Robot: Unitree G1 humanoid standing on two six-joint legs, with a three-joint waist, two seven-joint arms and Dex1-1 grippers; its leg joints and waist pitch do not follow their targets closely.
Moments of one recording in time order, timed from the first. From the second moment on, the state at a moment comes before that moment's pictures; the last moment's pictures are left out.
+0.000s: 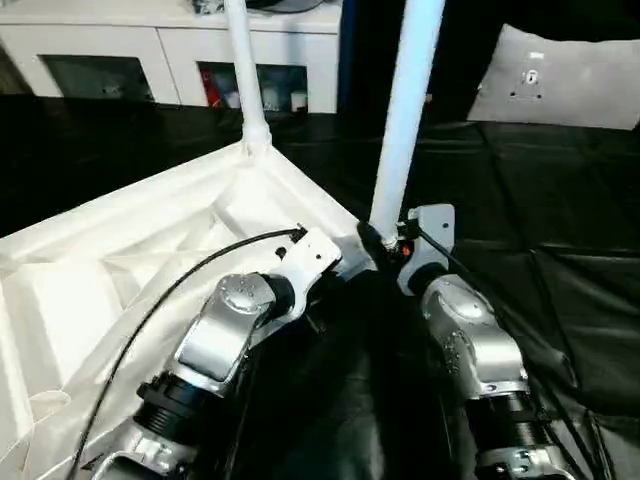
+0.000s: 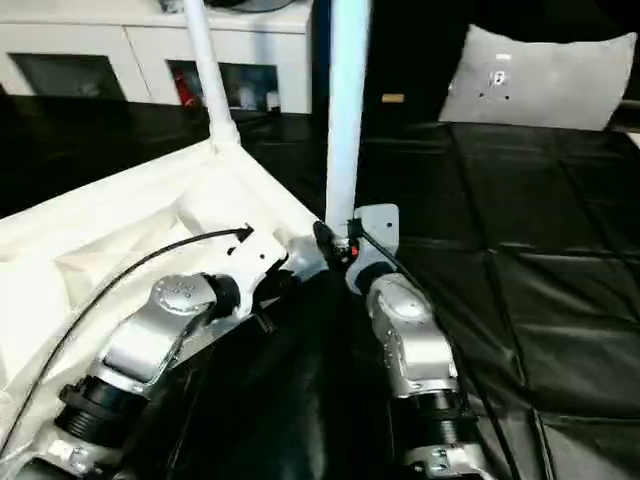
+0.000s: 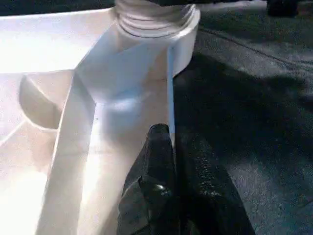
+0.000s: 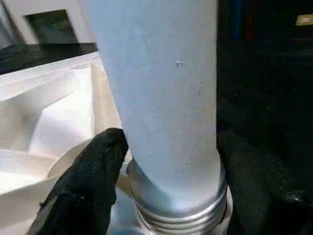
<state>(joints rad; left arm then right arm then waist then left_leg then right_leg) -0.42 0.20 -0.32 0.08 0.10 0.60 -0.65 -0.35 -0.02 0.00 0.24 0.13 0.24 0.33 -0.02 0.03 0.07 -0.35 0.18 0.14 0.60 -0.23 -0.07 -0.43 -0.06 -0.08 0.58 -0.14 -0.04</state>
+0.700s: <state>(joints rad) -0.44 0.53 -0.37 0.15 0.03 0.25 -1.09 -0.33 -0.48 0.10 0.25 0.22 0.11 1.06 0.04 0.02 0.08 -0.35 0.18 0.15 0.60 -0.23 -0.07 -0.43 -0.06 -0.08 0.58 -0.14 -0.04</state>
